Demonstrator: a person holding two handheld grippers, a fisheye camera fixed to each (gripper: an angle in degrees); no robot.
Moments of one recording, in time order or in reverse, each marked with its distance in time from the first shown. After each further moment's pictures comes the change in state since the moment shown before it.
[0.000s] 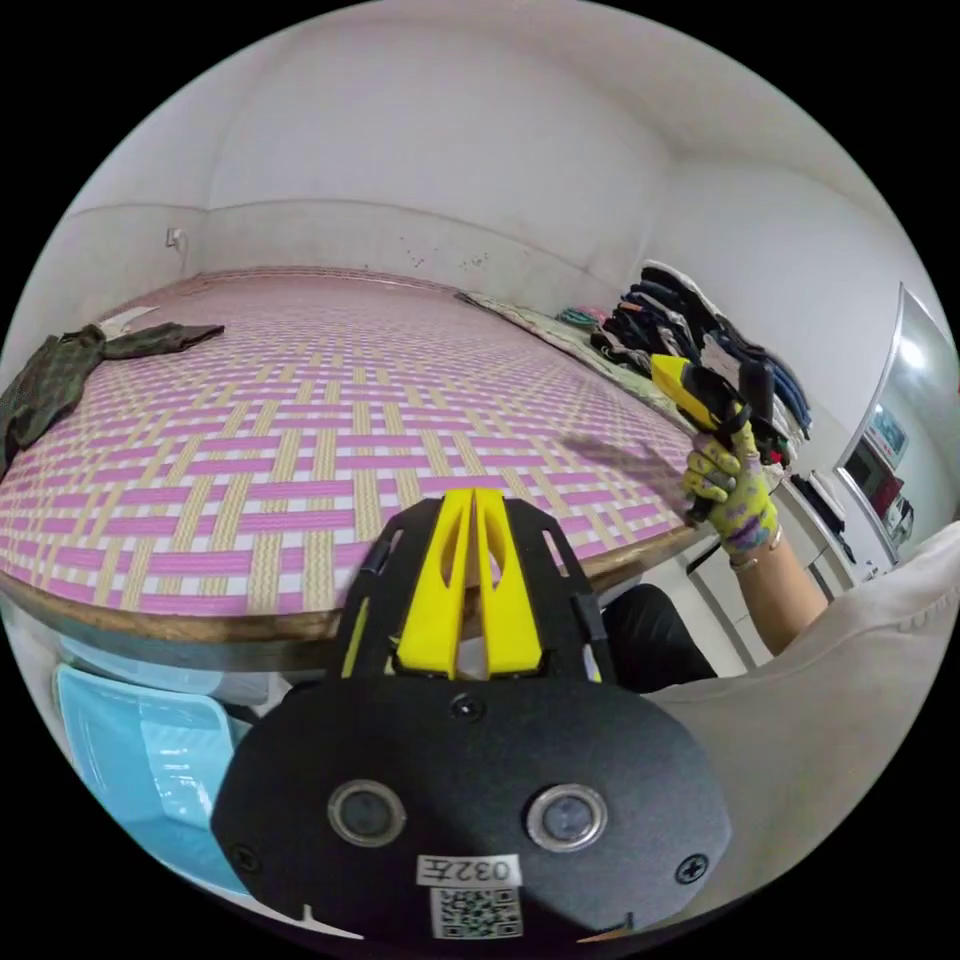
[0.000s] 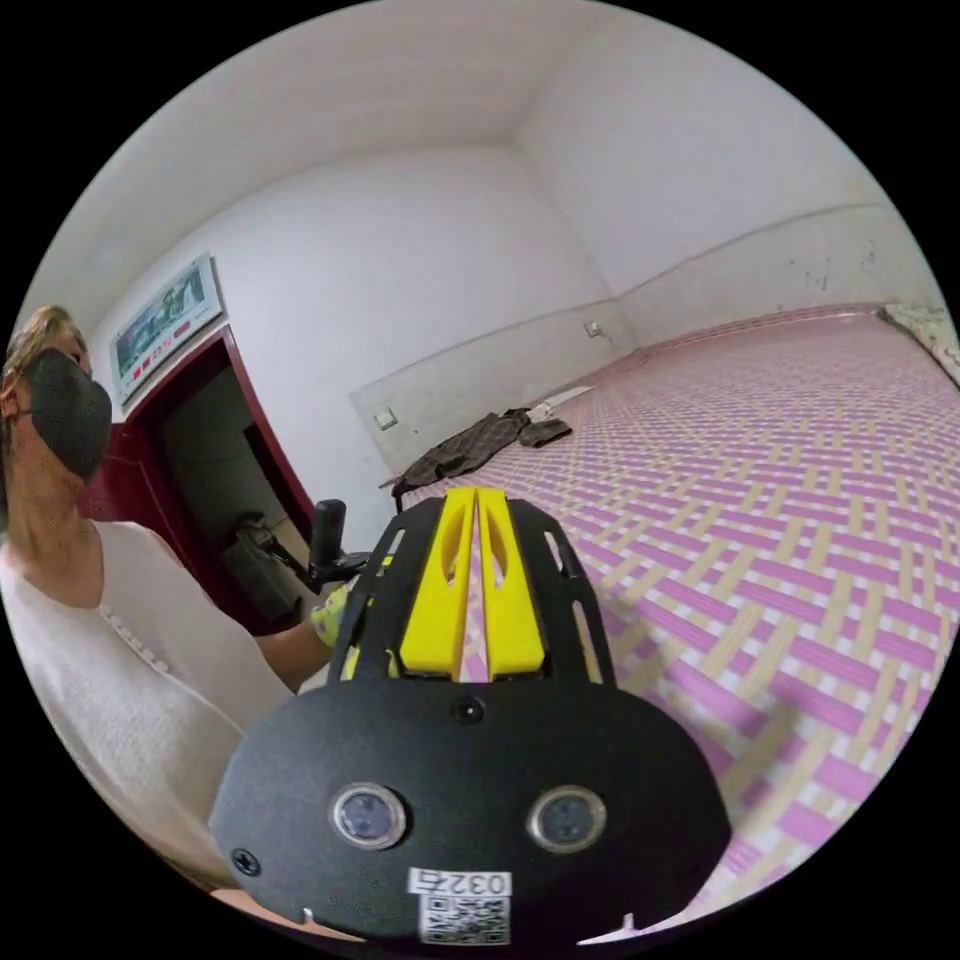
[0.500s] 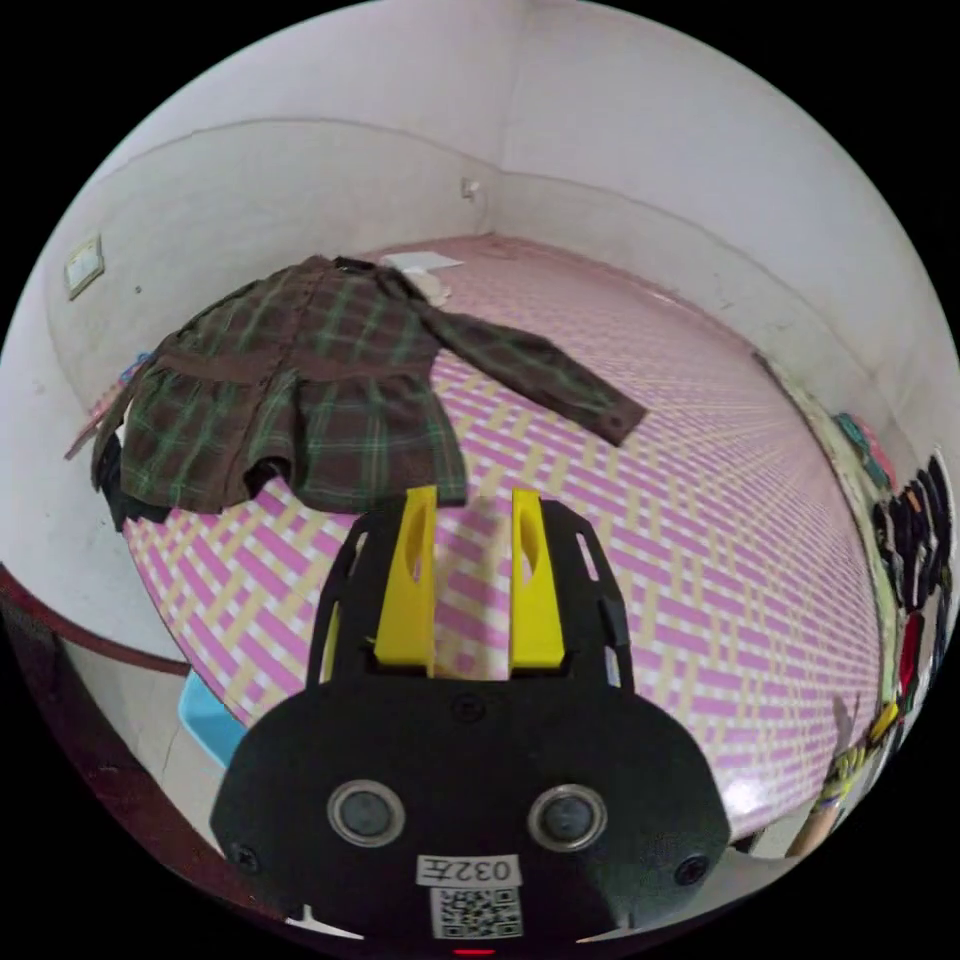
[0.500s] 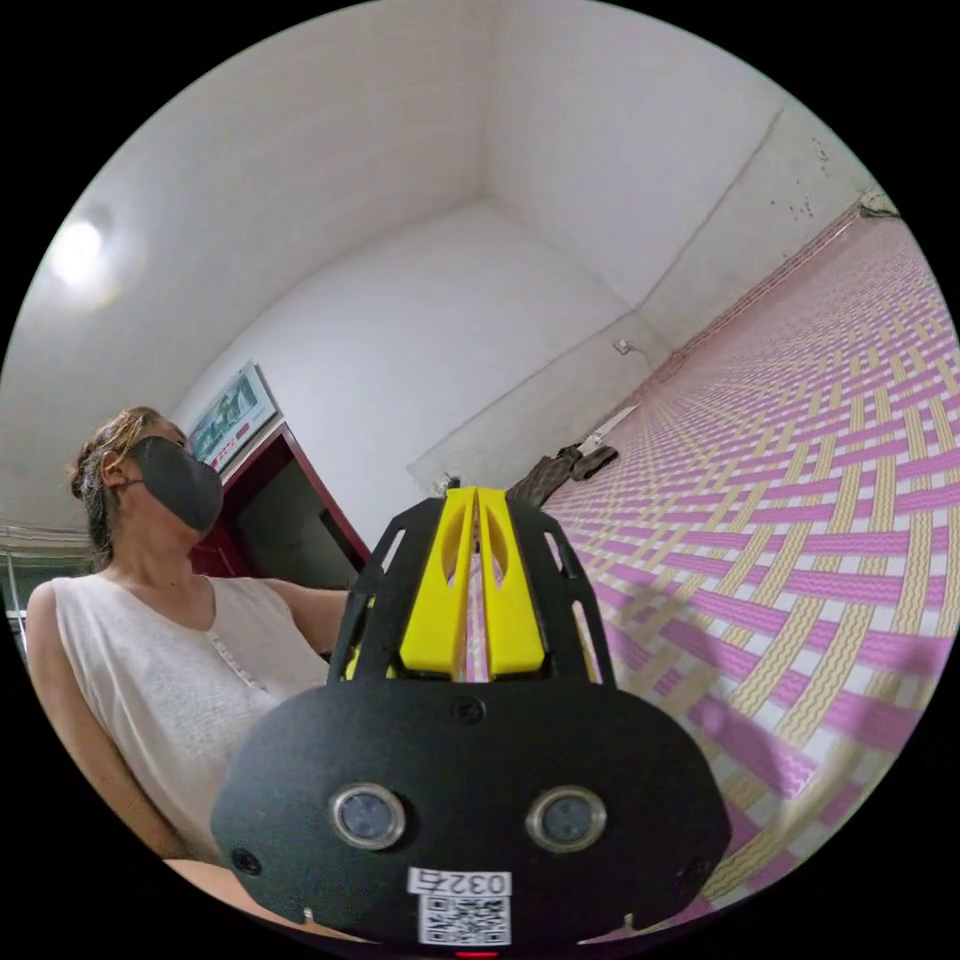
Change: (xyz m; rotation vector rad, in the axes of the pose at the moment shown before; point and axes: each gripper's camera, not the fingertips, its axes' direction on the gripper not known) left arm -0.315 -0.273 -0.034 -0.144 -0.679 -0.453; right arm 0.053 -0.033 -0.079 0.171 -0.221 0.150
